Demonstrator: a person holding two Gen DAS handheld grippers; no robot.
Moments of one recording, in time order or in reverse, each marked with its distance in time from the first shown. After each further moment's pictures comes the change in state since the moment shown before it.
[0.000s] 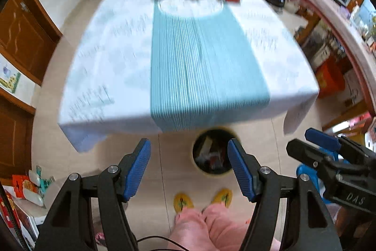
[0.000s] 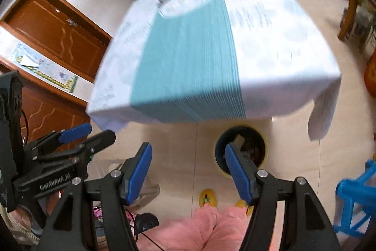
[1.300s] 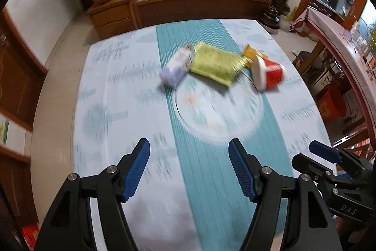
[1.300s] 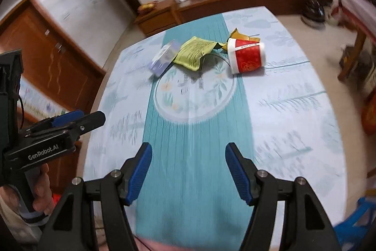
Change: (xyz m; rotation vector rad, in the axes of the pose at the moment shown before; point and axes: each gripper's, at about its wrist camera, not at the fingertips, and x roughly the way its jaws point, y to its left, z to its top) left arm 0.110 0.091 0.299 0.102 -0.080 -0.071; right arm 0.075 0.032 0.241 0.042 -0.140 -0.093
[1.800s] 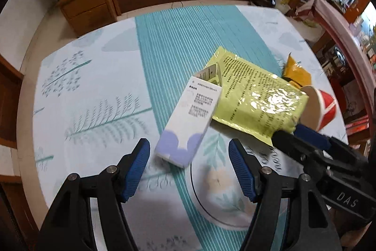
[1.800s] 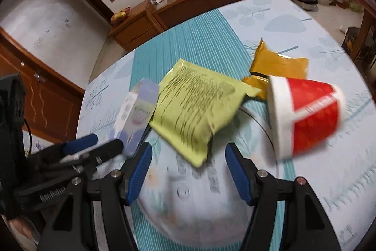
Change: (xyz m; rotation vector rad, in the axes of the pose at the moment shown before) left arm 0.174 0.035 0.111 0.046 0.145 -0.092; right arm 0.162 0.002 0.127 0.156 0.006 -0.026
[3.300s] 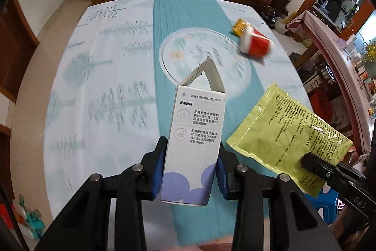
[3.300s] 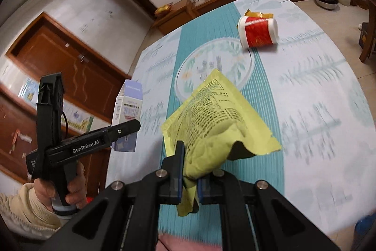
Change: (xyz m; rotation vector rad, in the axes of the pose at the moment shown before) left arm -0.141 -0.090 -0.242 -0.189 -0.109 -0.018; right arm -0.173 -0.056 -0.182 -0.130 0.002 0.250
